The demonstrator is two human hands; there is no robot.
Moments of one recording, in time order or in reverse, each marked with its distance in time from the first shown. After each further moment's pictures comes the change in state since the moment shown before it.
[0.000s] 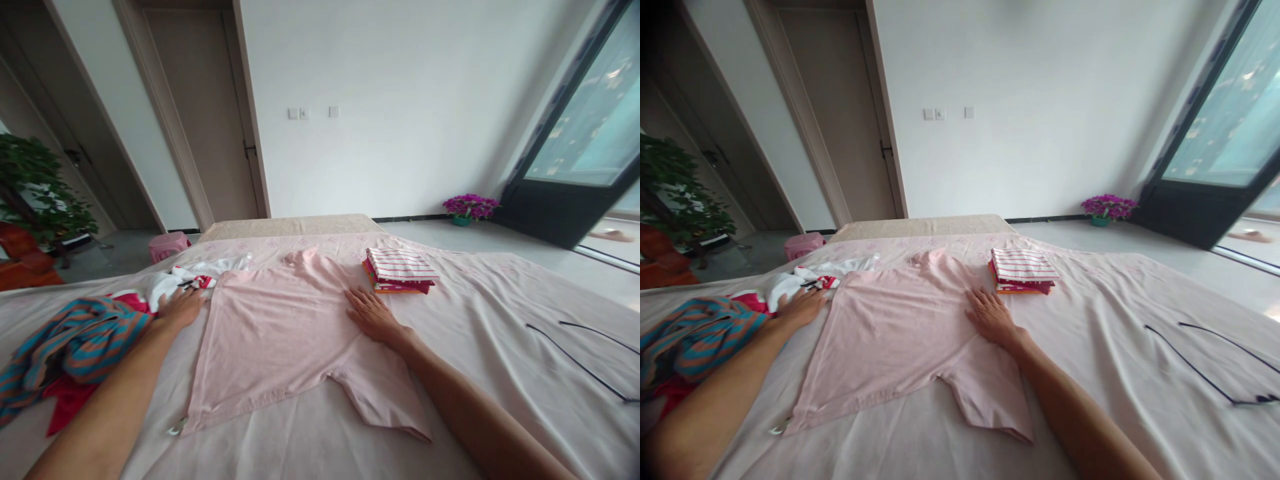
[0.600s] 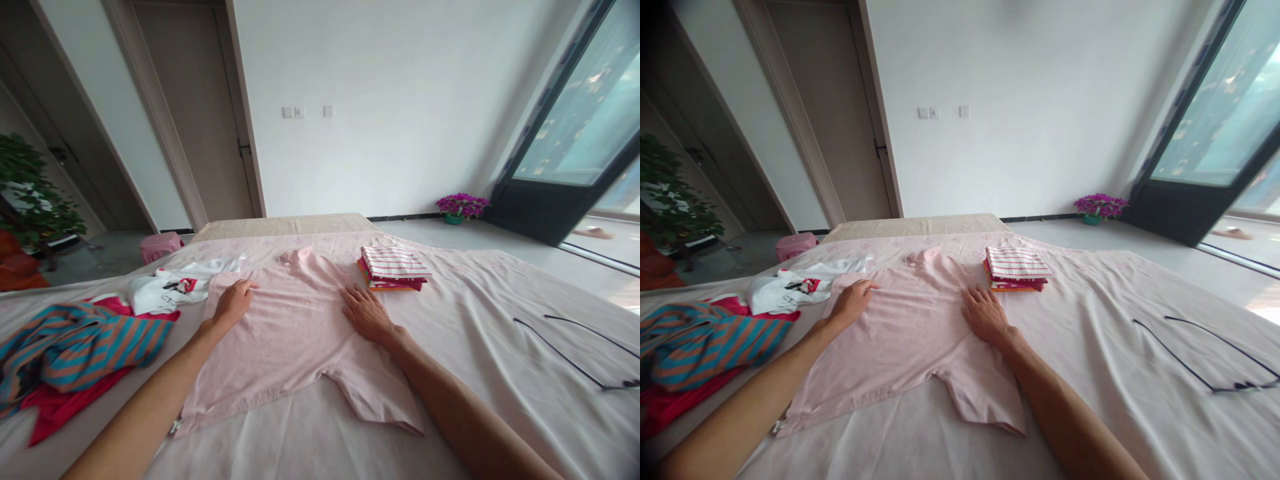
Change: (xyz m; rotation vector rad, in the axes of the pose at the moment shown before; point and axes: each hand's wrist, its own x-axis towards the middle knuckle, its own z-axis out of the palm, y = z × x) left_hand -0.027 0.150 -0.030 -0.398 0.108 0.292; right_hand -0.002 -0.015 -0.018 0.009 0.022 0.039
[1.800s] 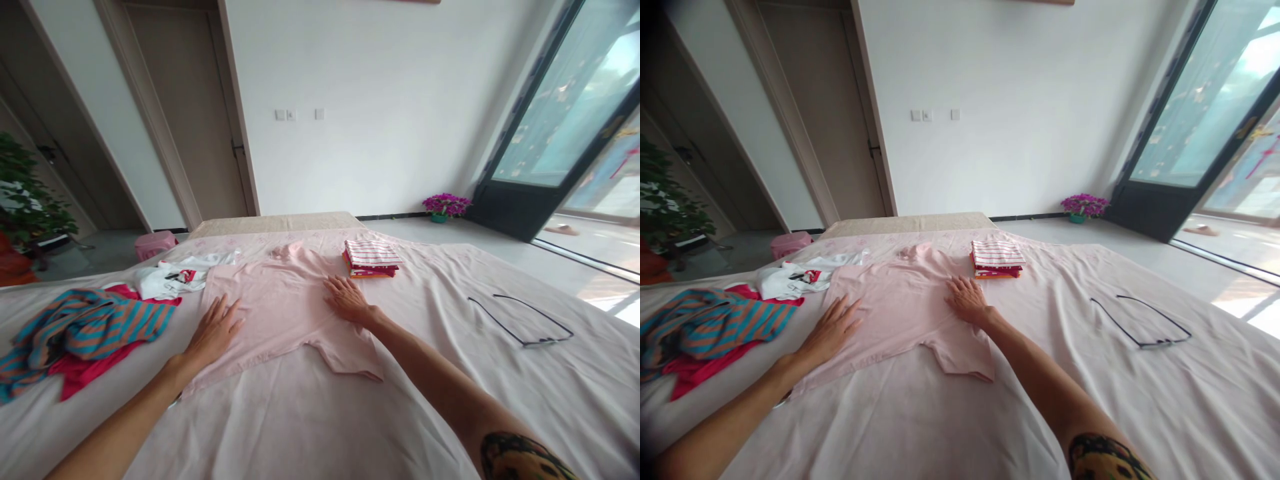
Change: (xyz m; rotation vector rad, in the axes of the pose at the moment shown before) left_hand -0.132 -0.004 -0.002 0.235 -0.017 0.112; right_hand -0.020 -0.012 -0.017 0.016 -0.066 -0.049
